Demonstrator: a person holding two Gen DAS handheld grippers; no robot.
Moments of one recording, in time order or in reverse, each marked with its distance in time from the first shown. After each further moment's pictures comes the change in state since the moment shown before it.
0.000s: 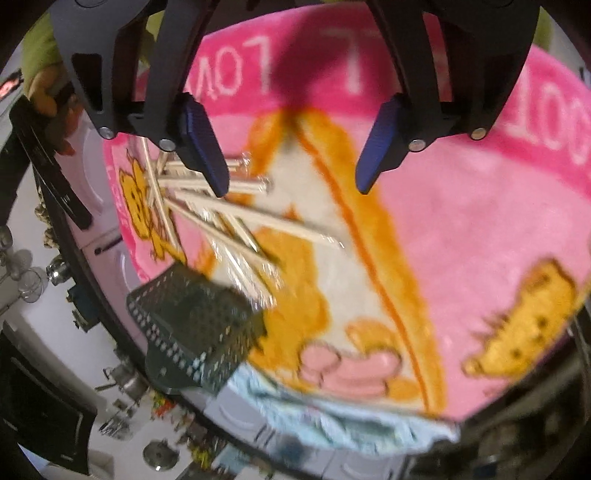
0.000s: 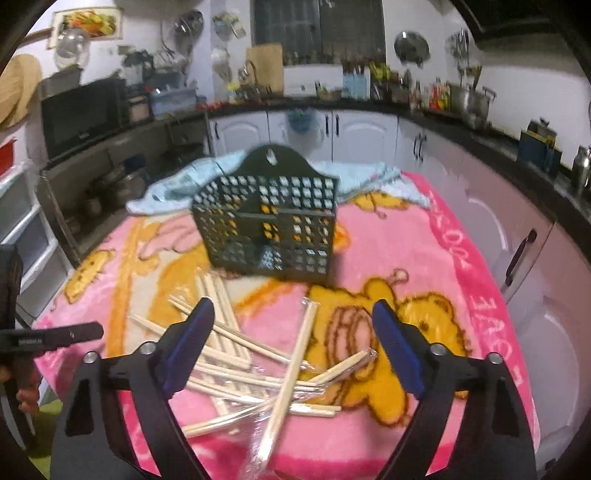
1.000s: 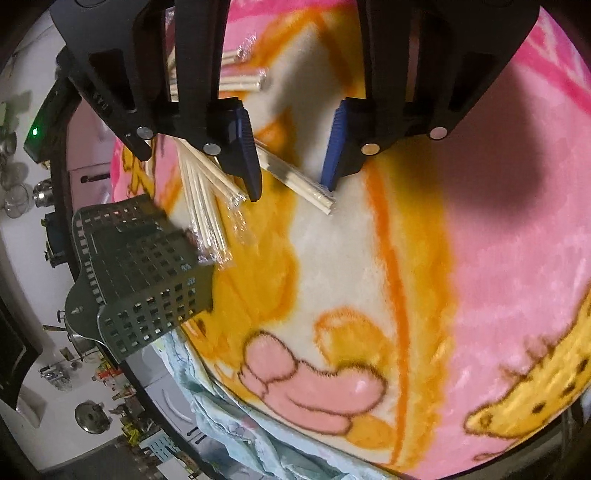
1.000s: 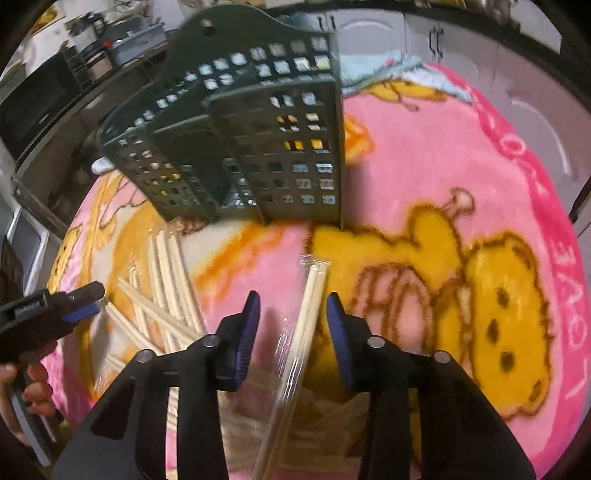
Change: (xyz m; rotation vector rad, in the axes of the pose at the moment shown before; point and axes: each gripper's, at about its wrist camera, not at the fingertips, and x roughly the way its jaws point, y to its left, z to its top) left arm 0.058 0.025 0.051 -0.276 0.035 0.033; right arm 0.128 -0.021 0.002 0.148 0.364 0.110
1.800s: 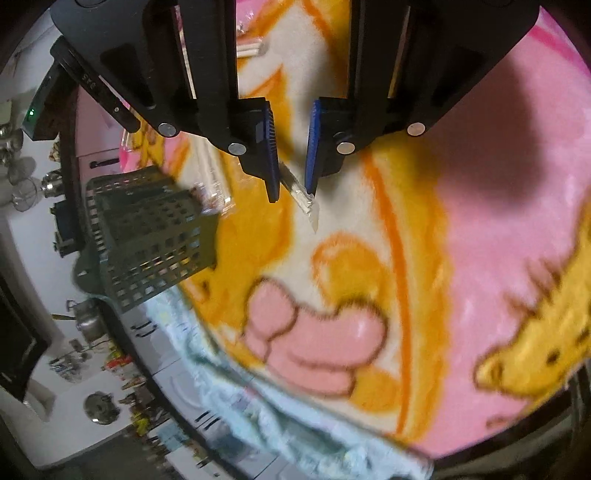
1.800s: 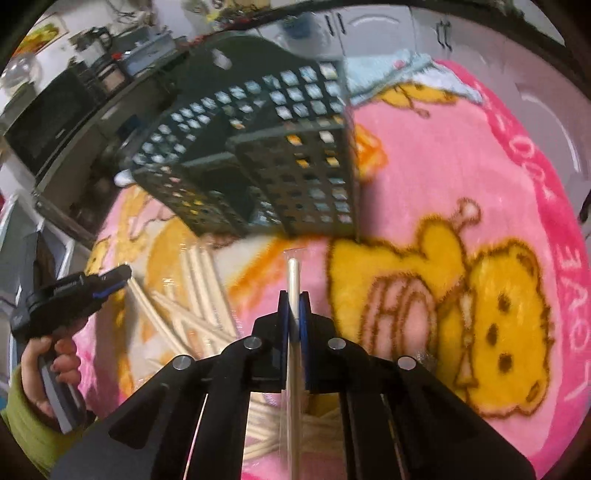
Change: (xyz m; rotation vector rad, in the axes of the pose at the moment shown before) left arm -0.018 0.006 0.038 0.031 -0.050 -0.050; right arm -0.037 0.004 0.011 -0.004 -0.011 0.089
